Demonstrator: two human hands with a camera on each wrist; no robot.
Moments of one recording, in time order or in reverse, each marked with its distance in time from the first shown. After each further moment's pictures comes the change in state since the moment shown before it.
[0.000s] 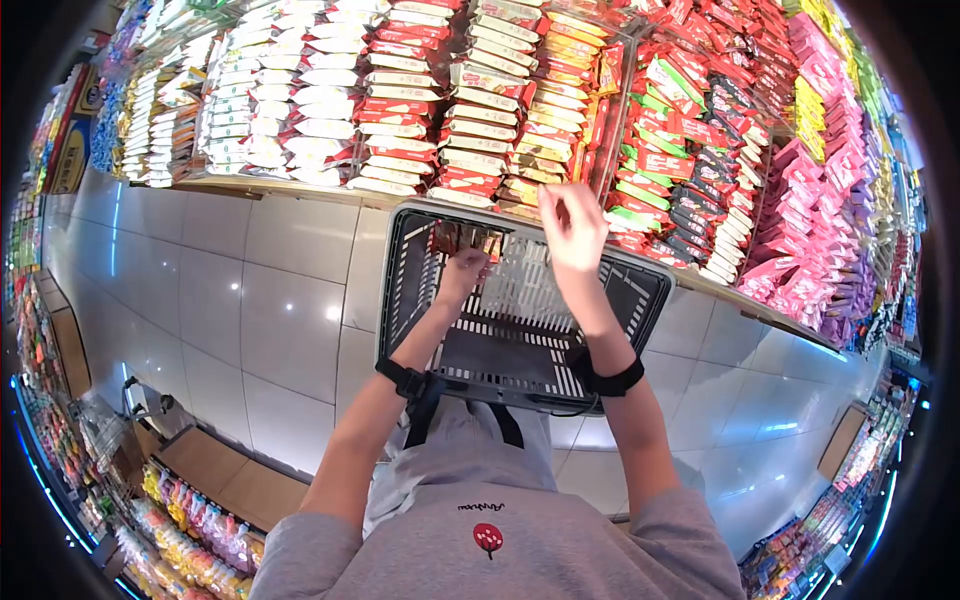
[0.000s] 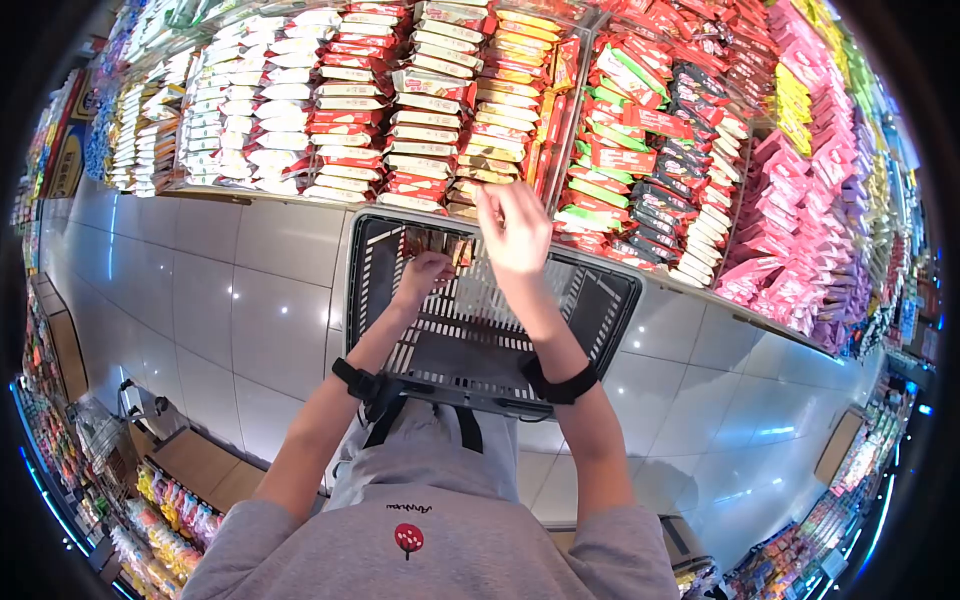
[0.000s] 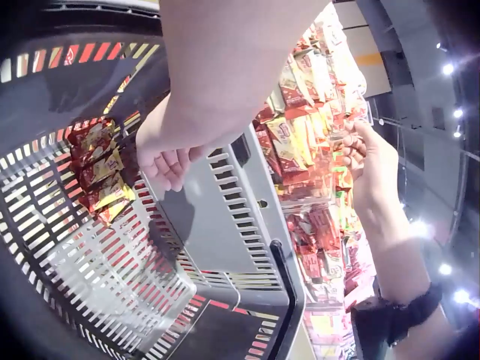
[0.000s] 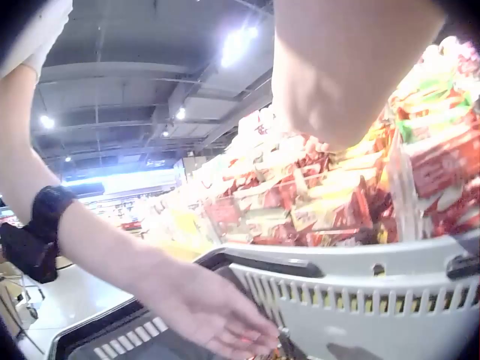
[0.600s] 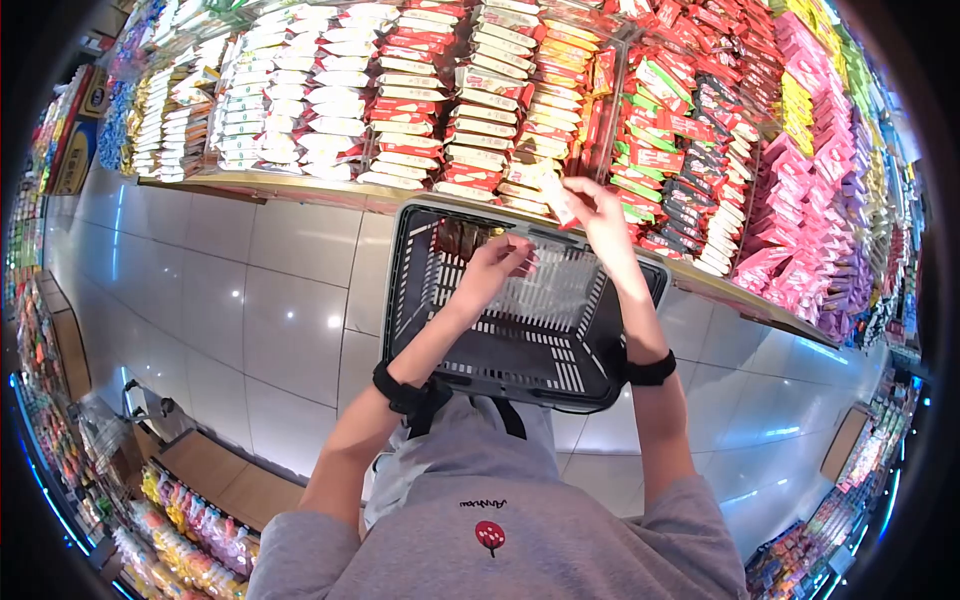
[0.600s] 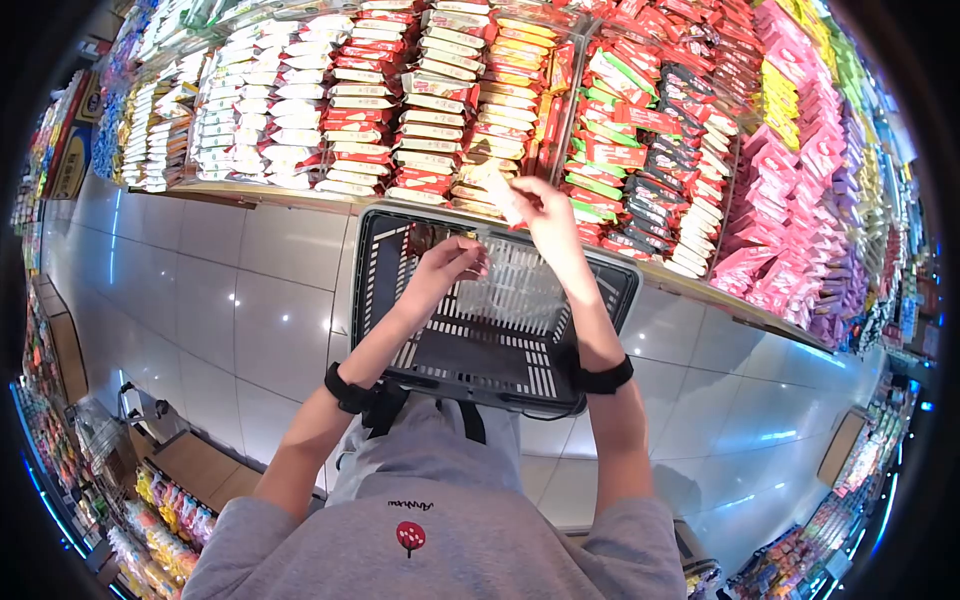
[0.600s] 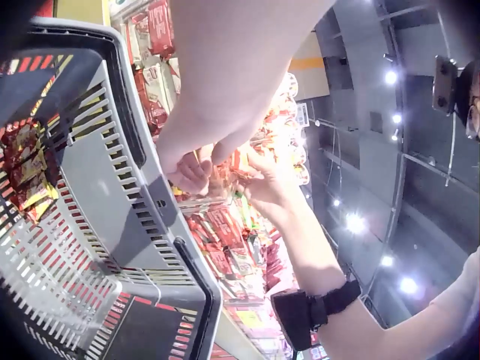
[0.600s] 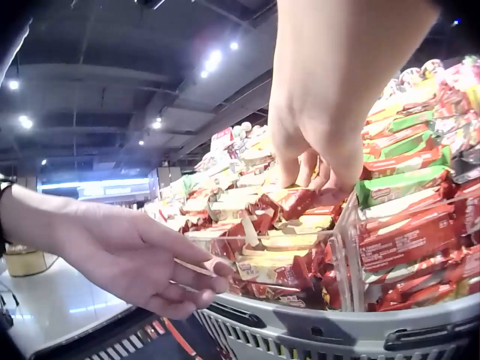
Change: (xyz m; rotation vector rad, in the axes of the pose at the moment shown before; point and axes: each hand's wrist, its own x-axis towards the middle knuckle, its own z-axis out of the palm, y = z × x) left_hand -0.071 0.086 0.038 -0.158 -0.361 0.226; right_hand 0.007 0.031 -0.032 0.442 -0.377 0.446
